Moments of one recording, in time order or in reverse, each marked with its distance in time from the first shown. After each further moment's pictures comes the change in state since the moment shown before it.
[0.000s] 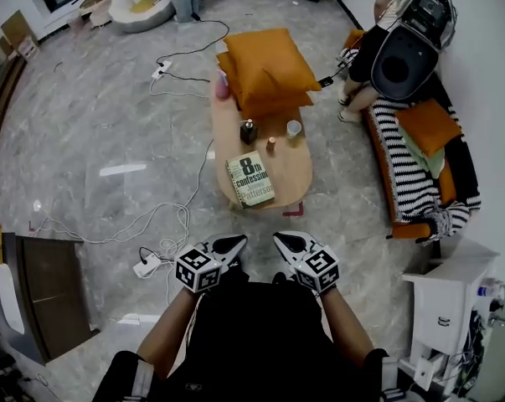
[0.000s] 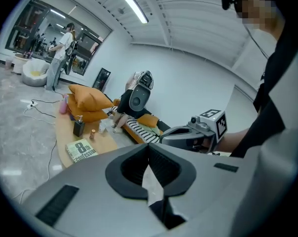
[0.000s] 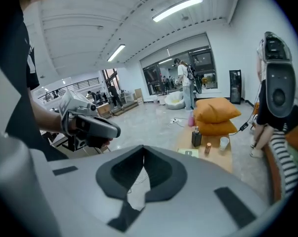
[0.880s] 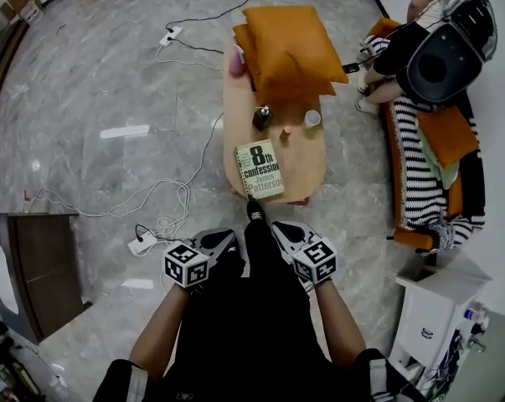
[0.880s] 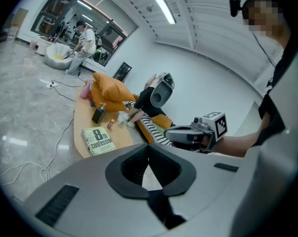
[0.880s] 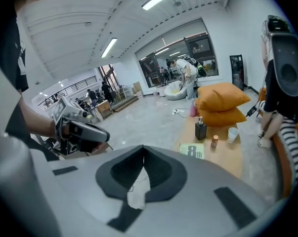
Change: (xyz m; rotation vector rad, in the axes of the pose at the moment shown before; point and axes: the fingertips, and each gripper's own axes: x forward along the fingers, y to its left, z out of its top) left arm 0.000 0.090 -0.018 -0.230 0.013 0.112; right arm 0.077 -0.053 -0.002 0.076 0.092 0.048
